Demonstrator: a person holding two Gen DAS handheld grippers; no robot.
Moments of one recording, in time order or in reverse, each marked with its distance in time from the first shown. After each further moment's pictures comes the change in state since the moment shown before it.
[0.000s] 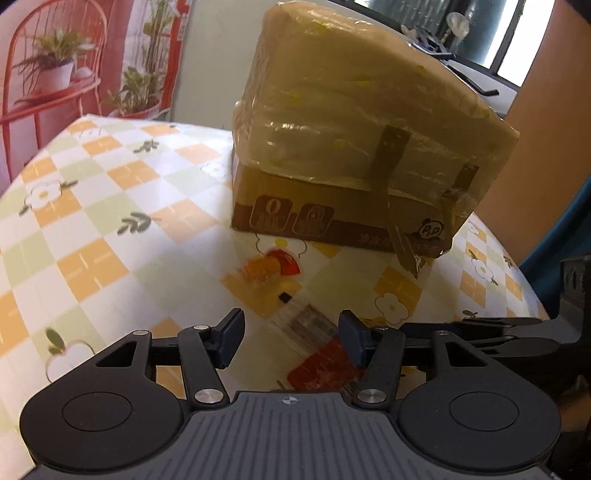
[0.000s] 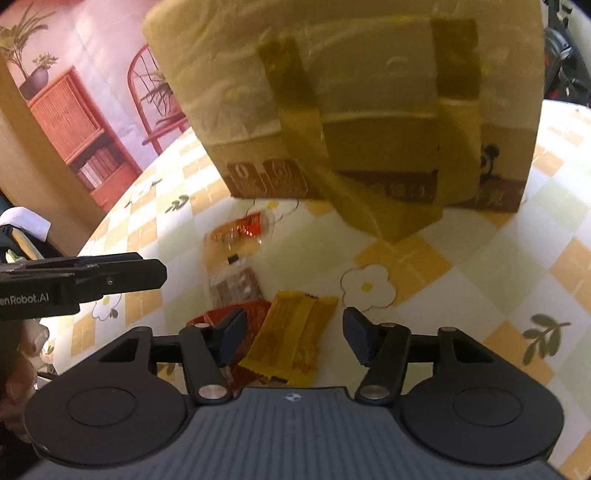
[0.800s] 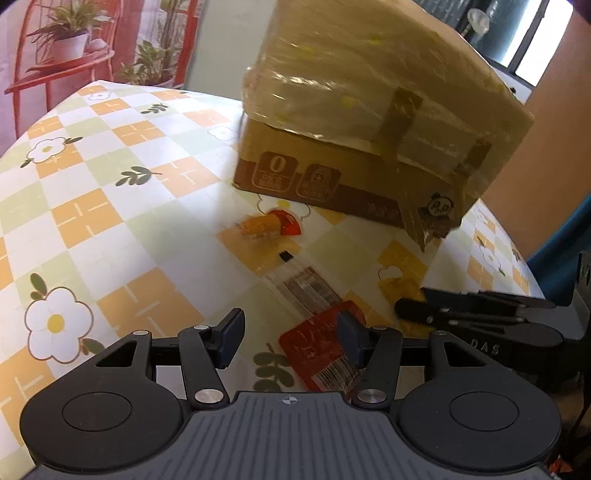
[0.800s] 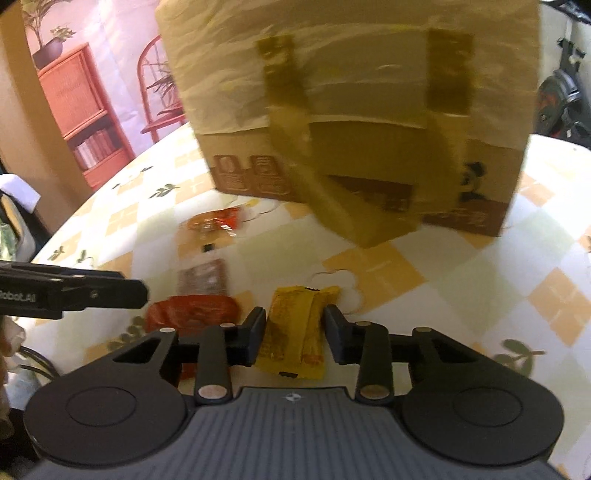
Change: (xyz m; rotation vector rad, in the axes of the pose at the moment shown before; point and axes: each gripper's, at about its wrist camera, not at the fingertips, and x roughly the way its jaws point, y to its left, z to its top) left arm 0.014 -0.009 -0.022 -0.049 0.053 0.023; right arm -0.003 -0.014 -0.014 -0.135 -0.066 -0.073
